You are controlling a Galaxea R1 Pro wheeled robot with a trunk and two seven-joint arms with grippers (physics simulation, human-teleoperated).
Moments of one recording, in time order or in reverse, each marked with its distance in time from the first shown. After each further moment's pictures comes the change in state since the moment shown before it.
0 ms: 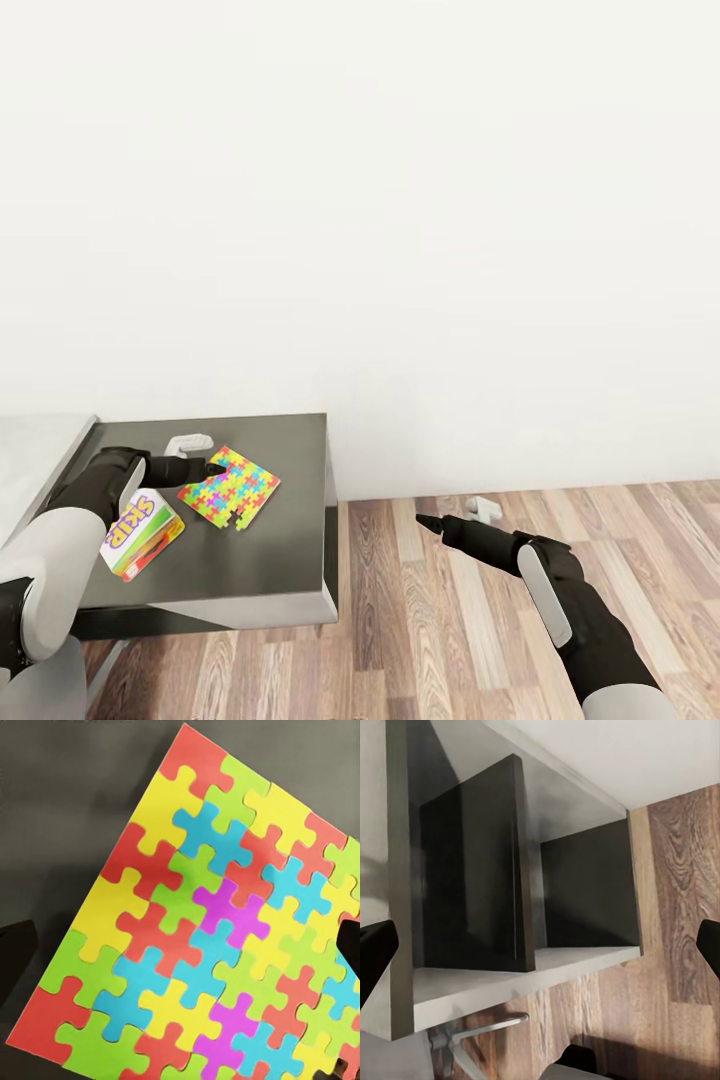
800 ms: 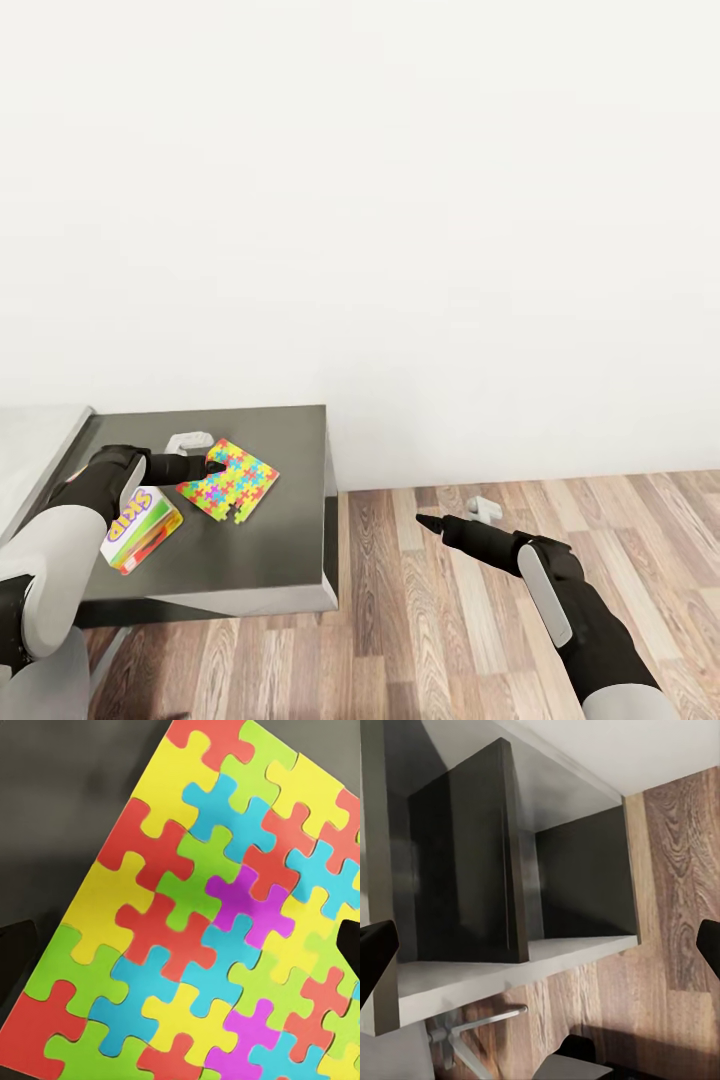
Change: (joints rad) left arm -0.007 -0.002 -0.001 0.001 0.000 -0.004 0.005; right arm 0.000 0.000 -0.001 0.000 0.000 0.000 0.000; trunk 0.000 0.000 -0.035
